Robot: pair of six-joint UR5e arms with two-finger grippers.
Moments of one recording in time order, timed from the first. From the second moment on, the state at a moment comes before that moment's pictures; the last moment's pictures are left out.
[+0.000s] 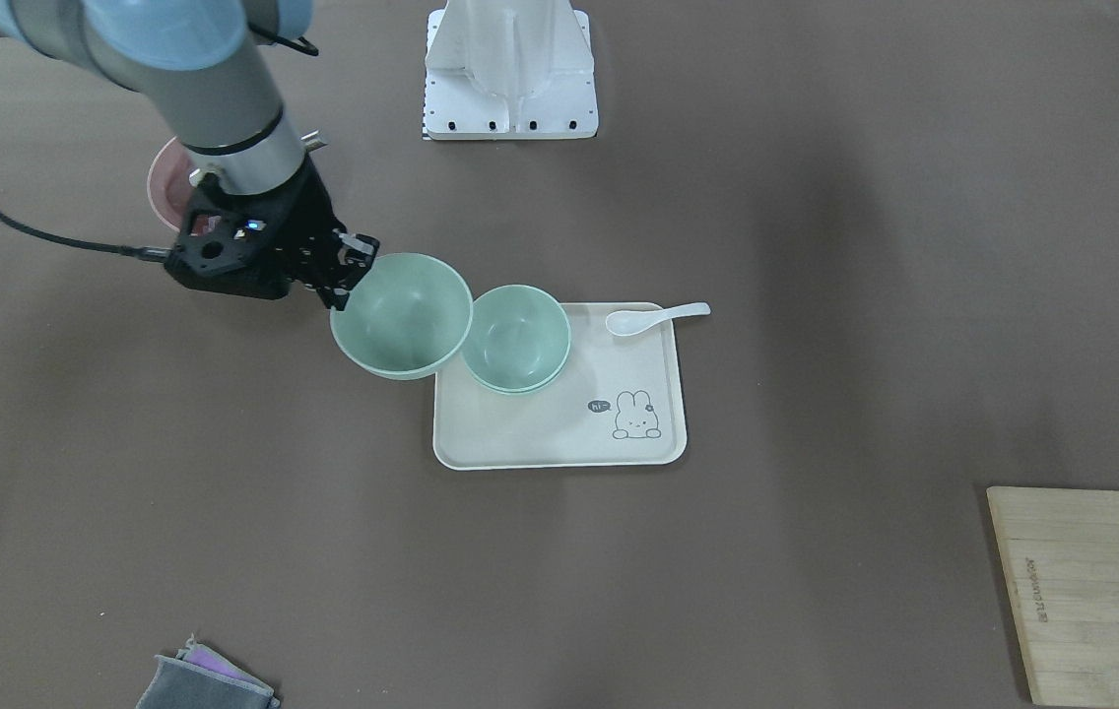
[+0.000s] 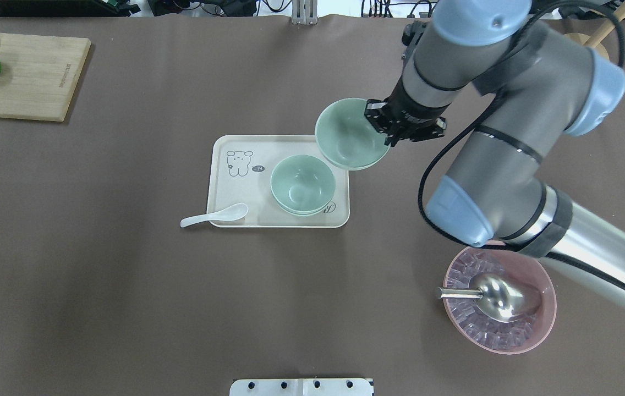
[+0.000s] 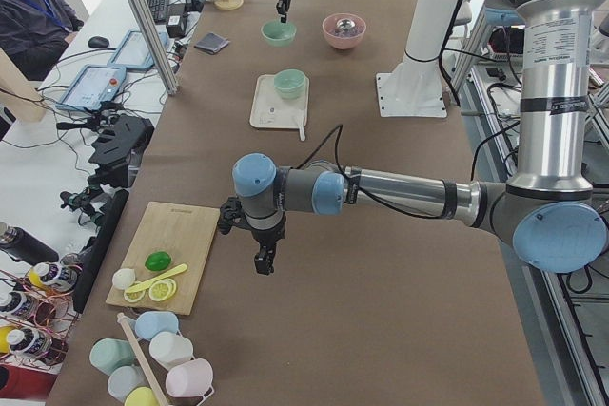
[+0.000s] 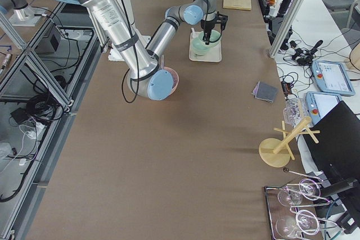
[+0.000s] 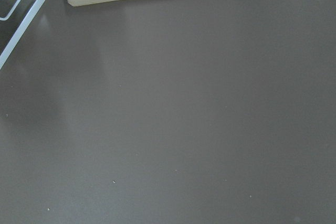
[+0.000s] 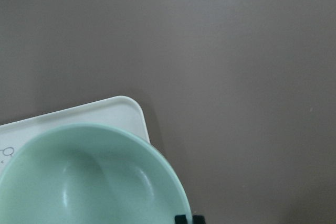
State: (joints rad) left arm -1.47 -1.51 -1.73 -1.51 -2.30 0.09; right arm 0.74 -0.88 1.83 -1.77 2.00 1.30
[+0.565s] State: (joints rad) left arm -1.47 -1.48 -1.72 -1.51 -2.30 0.09; right arm 0.62 -0.78 1.72 -1.74 1.94 1.36
